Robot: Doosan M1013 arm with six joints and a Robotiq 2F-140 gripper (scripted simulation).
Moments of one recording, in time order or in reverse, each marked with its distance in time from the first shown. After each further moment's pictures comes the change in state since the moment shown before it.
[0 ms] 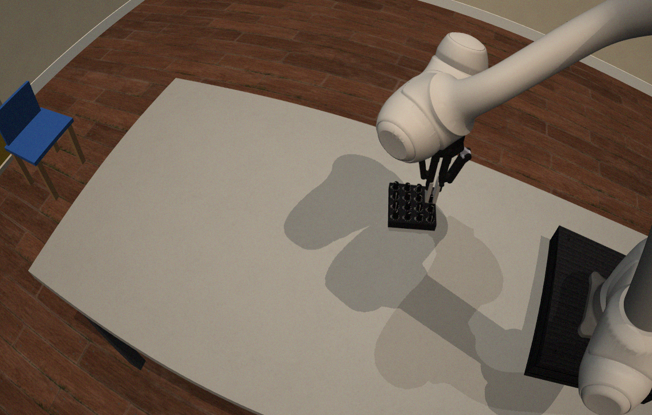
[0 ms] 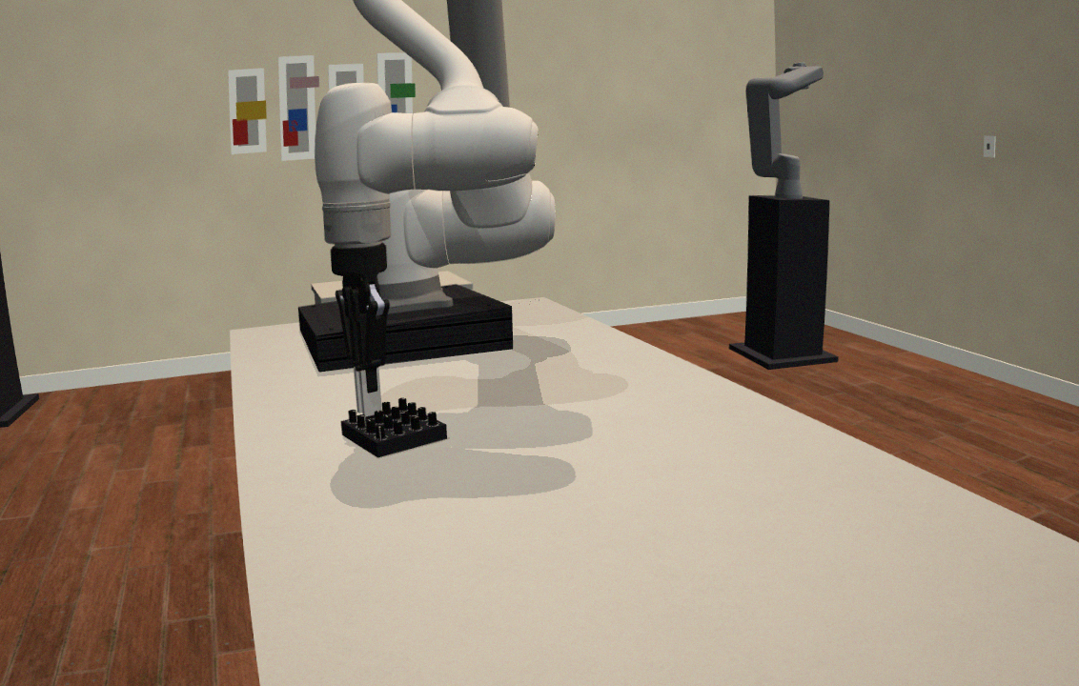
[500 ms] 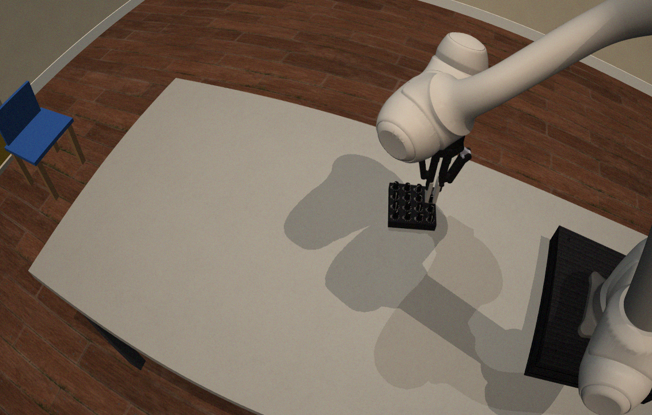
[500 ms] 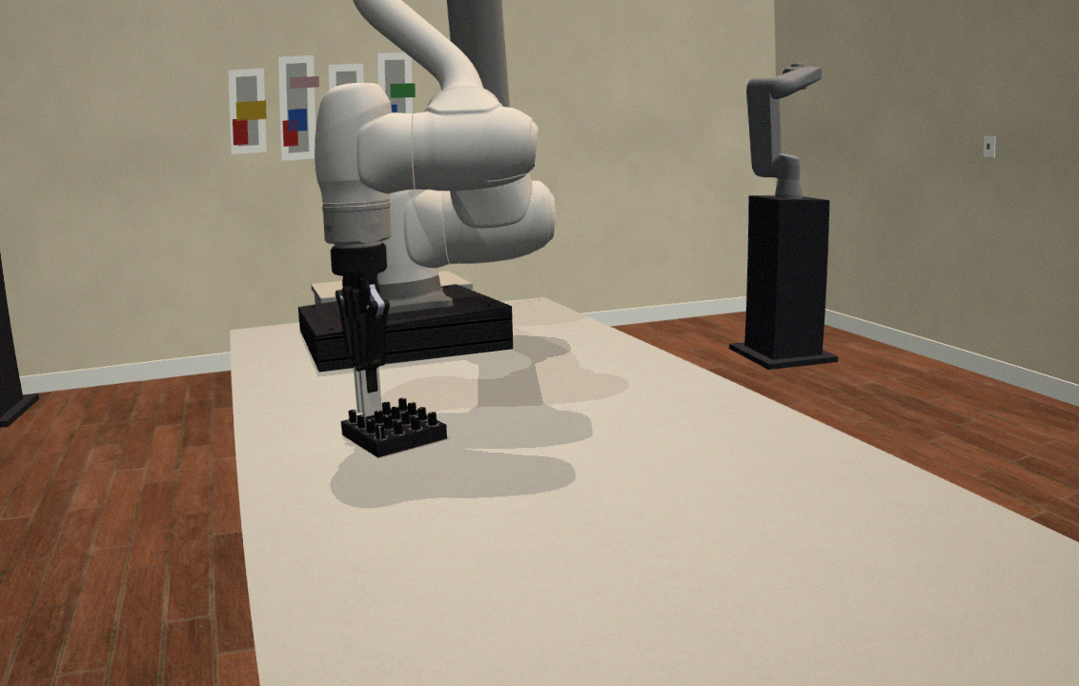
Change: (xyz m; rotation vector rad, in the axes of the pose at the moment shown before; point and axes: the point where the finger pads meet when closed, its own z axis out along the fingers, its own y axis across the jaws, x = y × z) arm 0.000 0.000 0.000 0.000 0.000 -0.002
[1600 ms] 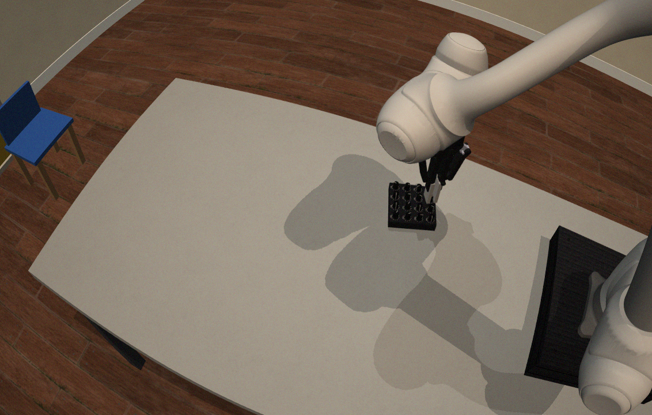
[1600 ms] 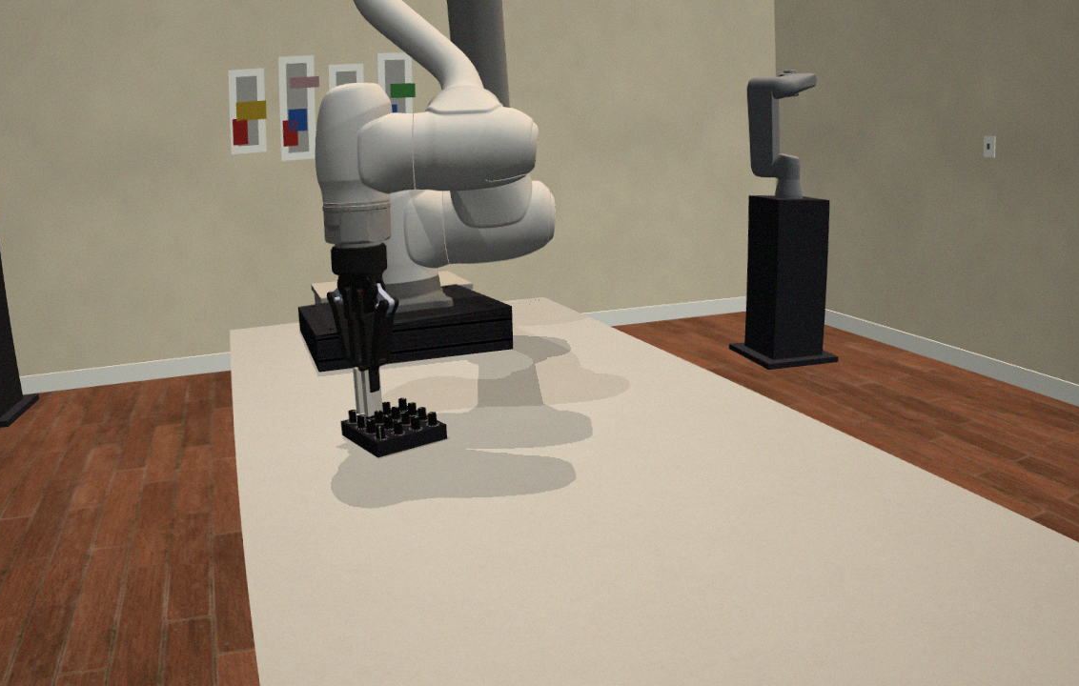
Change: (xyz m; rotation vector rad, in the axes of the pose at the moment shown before) arm 0.000 0.000 0.000 0.001 -0.001 -0.260
